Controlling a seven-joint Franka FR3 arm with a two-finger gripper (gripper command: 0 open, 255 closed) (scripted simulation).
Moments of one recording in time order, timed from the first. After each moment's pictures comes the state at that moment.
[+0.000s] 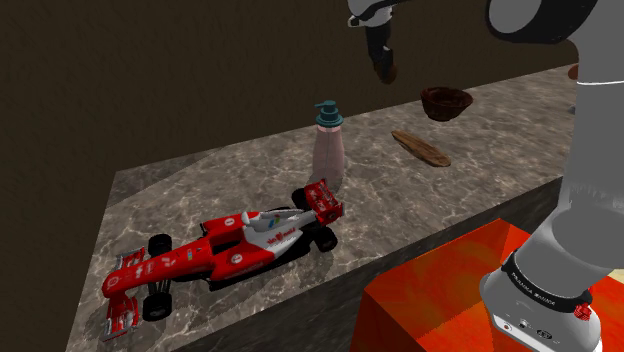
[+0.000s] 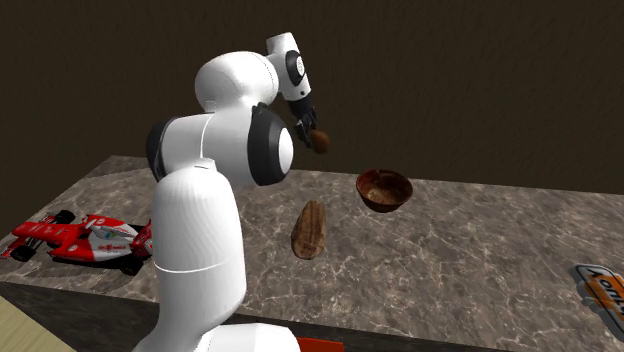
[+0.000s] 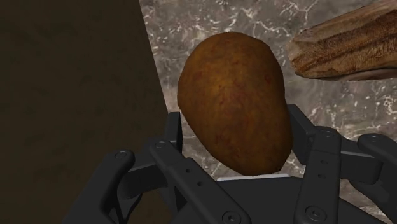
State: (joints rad) arm -0.09 0.44 -0.22 -1.34 -0.20 1.78 -1.37
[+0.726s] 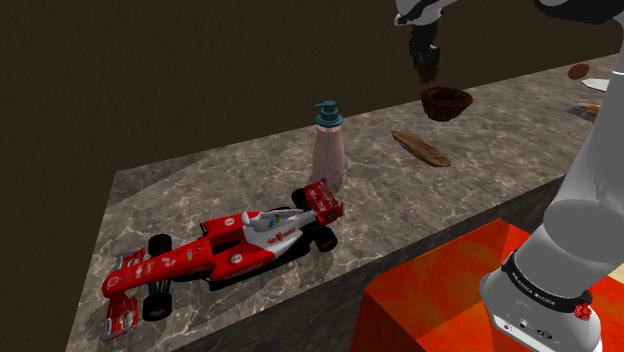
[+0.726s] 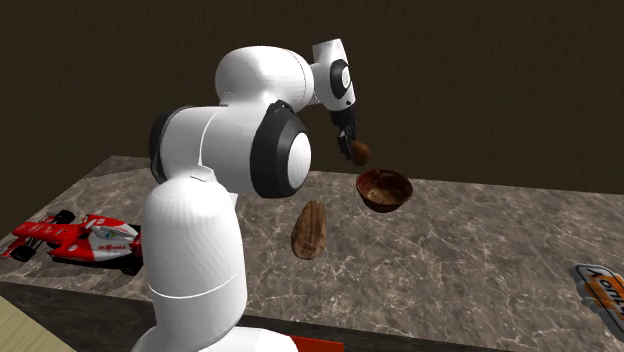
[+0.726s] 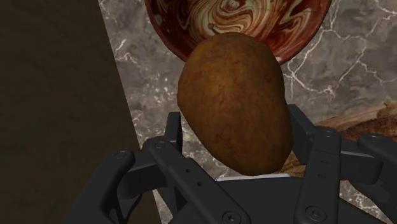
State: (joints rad) arm -0.23 0.28 -0.30 -1.59 -0.21 1.93 -1.56
